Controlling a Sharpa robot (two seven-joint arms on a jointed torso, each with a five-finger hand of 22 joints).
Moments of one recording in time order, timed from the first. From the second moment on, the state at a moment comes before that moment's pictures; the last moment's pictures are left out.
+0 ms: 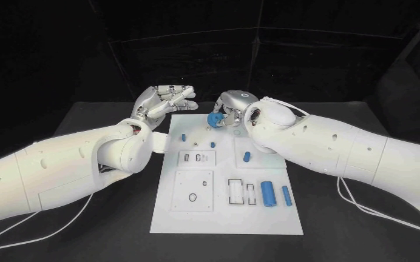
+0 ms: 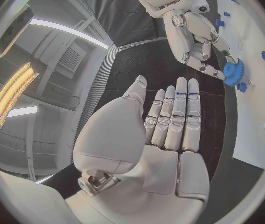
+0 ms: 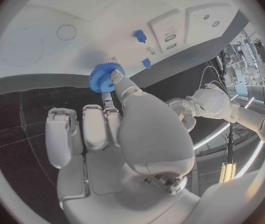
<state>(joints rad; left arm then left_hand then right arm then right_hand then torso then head) 1.25 -0.86 -0.09 1.54 0.04 -0.38 0.58 1.39 0.00 -0.03 0.13 0.13 0.98 0.22 0.12 0.07 1.06 0.16 0.12 0.07 1.14 0.11 0.17 0.17 0.17 0.95 0.22 0.31 0.13 1.27 -0.40 -0.02 1.19 -1.60 -0.28 -0.25 1.42 -0.02 0.19 0.01 0.17 0.99 0.14 0.18 0.07 1.45 0.03 1.42 1.31 1.47 -0.04 1.34 1.02 0.03 1.46 0.08 1.53 1.31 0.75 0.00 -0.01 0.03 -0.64</state>
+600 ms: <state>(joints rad) 1.25 -0.85 -0.09 1.54 0.04 -0.38 0.58 1.39 0.00 -0.03 0.13 0.13 0.98 0.22 0.12 0.07 1.06 0.16 0.12 0.07 1.14 0.11 0.17 0.17 0.17 0.95 0.22 0.31 0.13 1.26 -0.33 -0.03 1.13 -1.61 -0.22 -0.26 1.39 -0.04 0.21 0.02 0.16 0.99 0.14 0.16 0.07 1.45 0.03 1.41 1.31 1.47 -0.04 1.34 1.01 0.03 1.46 0.08 1.53 1.31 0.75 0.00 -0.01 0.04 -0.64</state>
